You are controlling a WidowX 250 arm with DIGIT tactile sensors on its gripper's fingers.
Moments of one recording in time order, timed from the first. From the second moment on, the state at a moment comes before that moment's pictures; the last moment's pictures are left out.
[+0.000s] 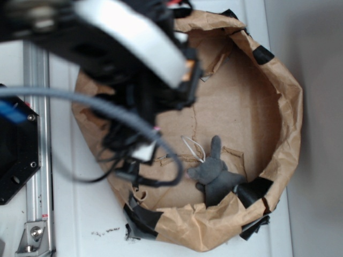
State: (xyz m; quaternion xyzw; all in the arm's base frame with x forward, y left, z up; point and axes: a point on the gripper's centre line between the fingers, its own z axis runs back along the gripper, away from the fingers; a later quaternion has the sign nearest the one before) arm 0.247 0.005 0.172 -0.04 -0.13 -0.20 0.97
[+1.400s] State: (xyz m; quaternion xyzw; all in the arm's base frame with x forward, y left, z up) arm 0.280 -0.054 0.060 -0.07 -0.10 -0.33 0.94
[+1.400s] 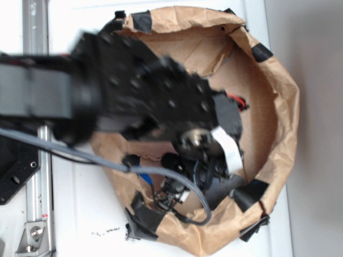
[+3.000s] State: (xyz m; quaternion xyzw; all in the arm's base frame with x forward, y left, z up) arm 0.262 0.042 0.136 -0.06 -0.03 -0.01 1.00
